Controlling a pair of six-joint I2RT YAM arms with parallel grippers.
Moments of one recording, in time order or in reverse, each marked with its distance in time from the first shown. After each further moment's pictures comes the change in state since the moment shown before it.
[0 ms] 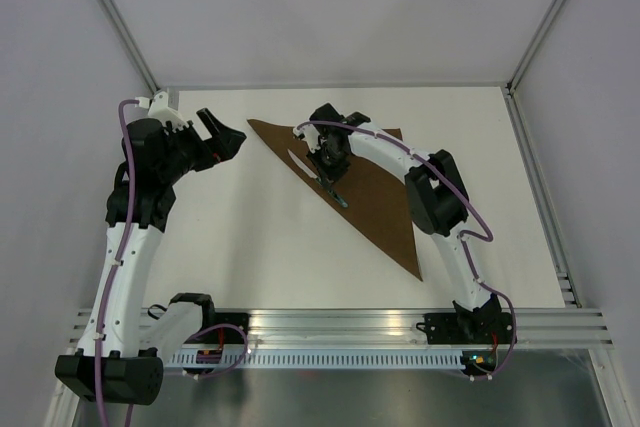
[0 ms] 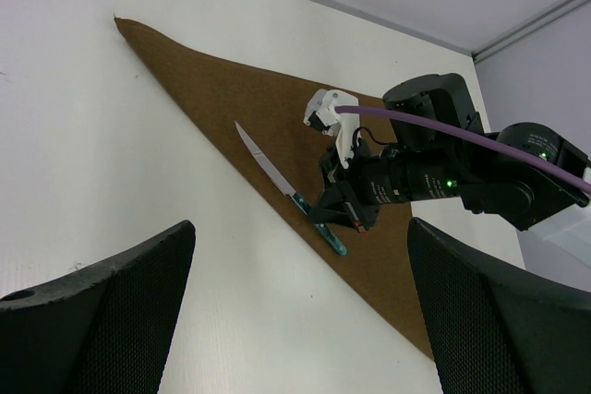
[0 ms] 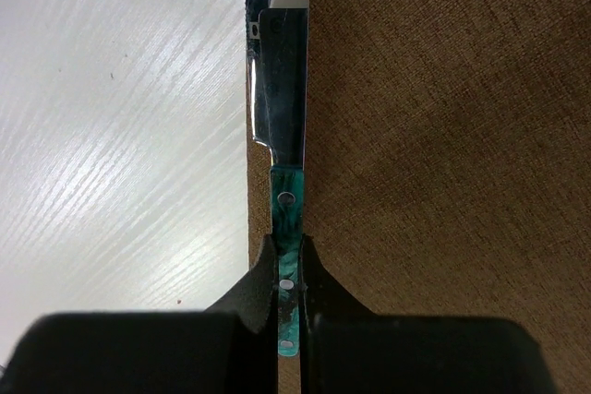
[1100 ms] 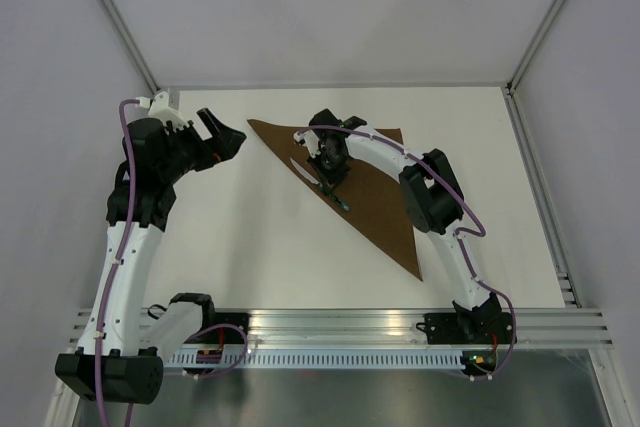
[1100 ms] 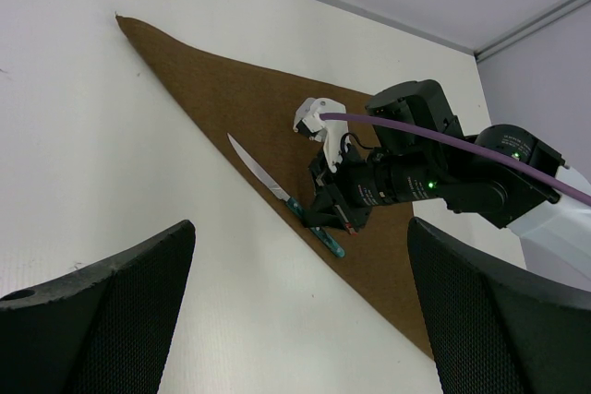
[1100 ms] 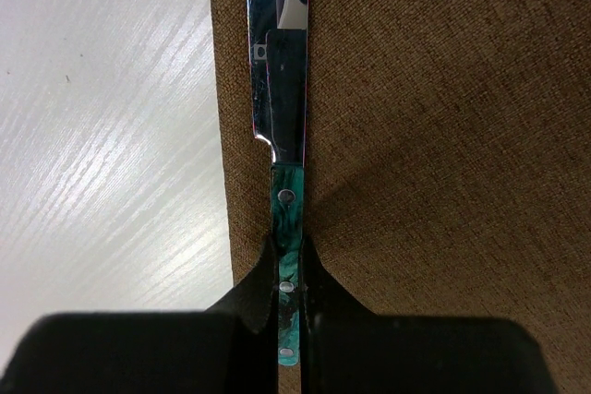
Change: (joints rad) left arm 0.000 0.004 0.000 0.000 -0.002 0.001; right arm 0.000 0.049 0.001 0.002 0.012 0.007
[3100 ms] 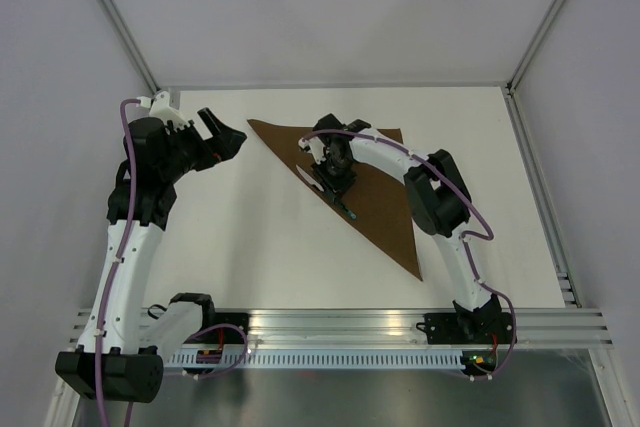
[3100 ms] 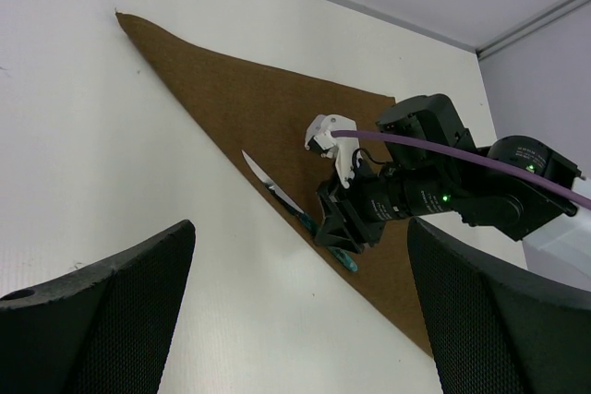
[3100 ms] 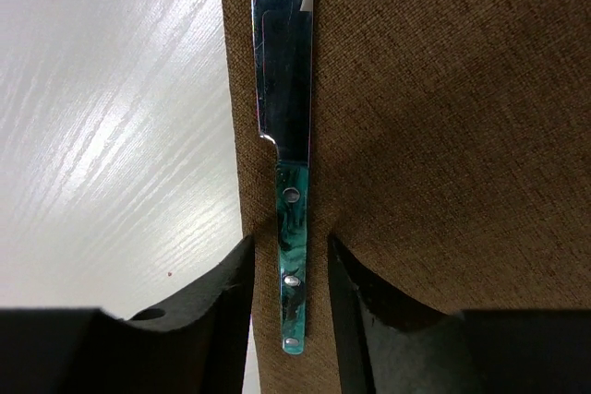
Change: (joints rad) left arm 0.000 0.008 0.000 0.000 0.001 0.000; right arm -0.003 -0.066 -0.108 -0.022 -0.011 0.005
